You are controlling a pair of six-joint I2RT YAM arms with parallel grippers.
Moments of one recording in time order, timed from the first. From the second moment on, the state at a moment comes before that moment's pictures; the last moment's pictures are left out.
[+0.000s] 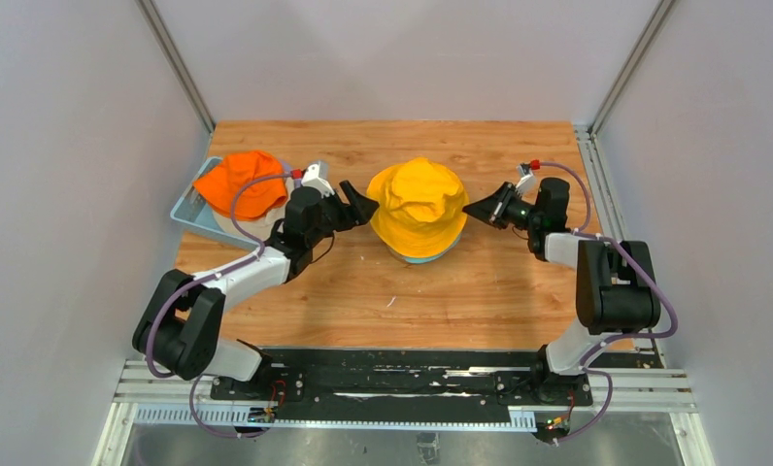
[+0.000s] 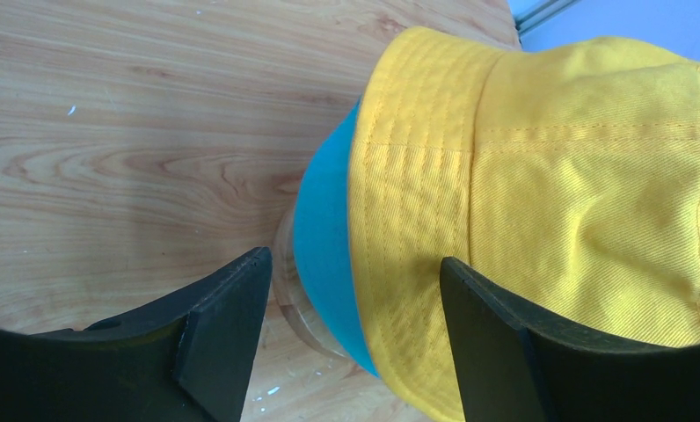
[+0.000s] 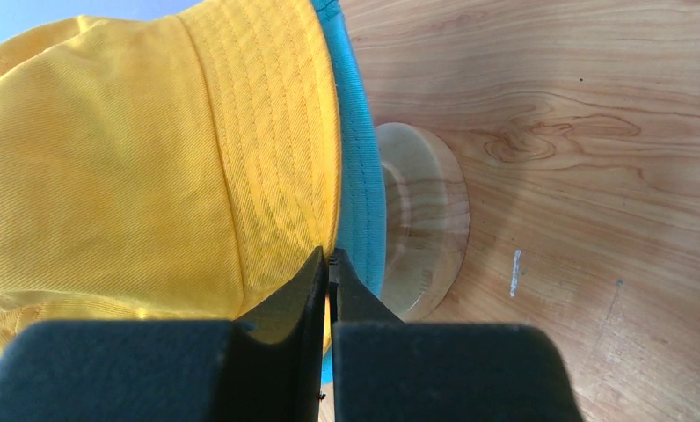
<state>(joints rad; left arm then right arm) -0.45 1.40 0.68 0.46 0.07 -0.69 0.00 1.64 0.71 0.58 -0.86 0.76</state>
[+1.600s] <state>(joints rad) -0.03 1.72 1.44 -0.47 -0.67 -0.78 0.00 1.21 0.97 -0.22 -0.46 0.29</state>
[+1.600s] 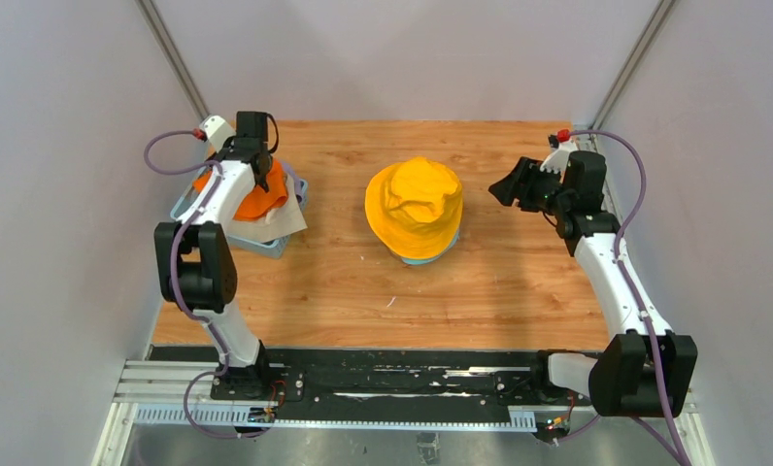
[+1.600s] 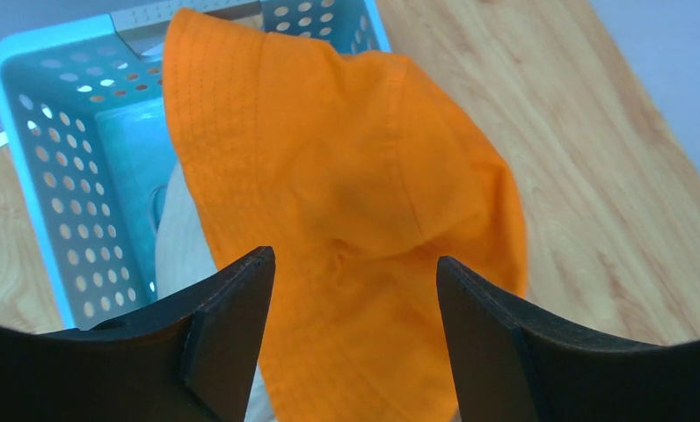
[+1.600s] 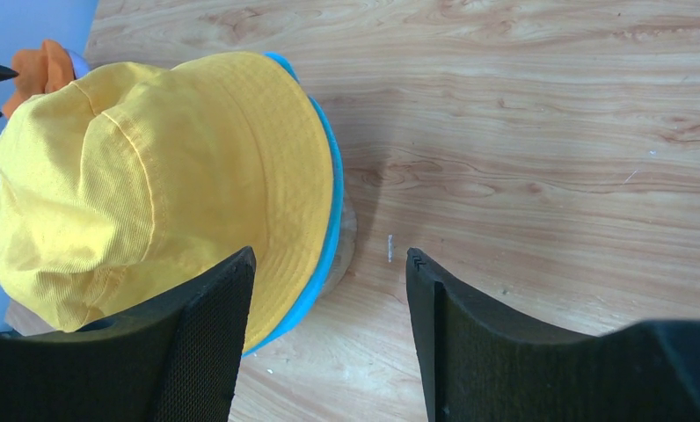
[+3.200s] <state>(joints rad) -0.07 1.30 1.26 0.08 -0.09 -0.75 0.00 1.21 0.97 -0.18 -0.53 0.31</state>
